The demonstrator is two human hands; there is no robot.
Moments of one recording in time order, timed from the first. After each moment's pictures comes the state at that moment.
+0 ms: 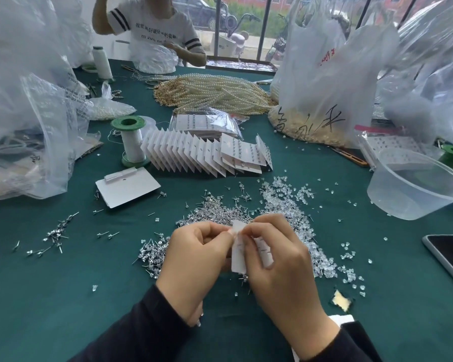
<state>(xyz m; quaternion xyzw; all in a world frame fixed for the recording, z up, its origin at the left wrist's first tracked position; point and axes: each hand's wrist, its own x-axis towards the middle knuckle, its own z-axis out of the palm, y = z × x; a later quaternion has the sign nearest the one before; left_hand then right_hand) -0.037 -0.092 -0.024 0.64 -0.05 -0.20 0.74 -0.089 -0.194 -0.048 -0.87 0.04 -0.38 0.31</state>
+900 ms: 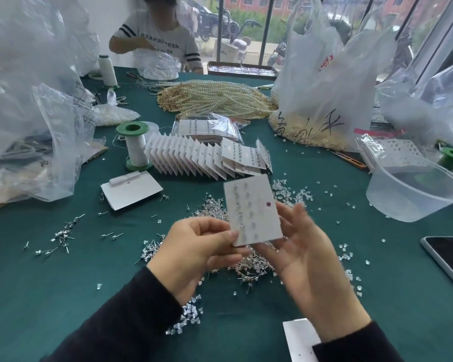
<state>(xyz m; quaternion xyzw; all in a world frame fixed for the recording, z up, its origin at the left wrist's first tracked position) -0.023 -0.084 -0.018 0.55 -0.05 -0.34 0.76 -0.097 -0.220 -0.027 -0.41 0.10 -0.14 0.90</state>
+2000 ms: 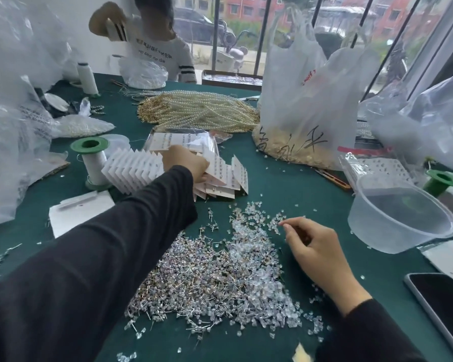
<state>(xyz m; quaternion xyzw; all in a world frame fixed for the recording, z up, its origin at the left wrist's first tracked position) 0.146 -0.216 -0.004 0.84 0.02 -0.08 0.54 -0.065 -0.365 -0.066 -0.90 0.10 -0.26 0.34</state>
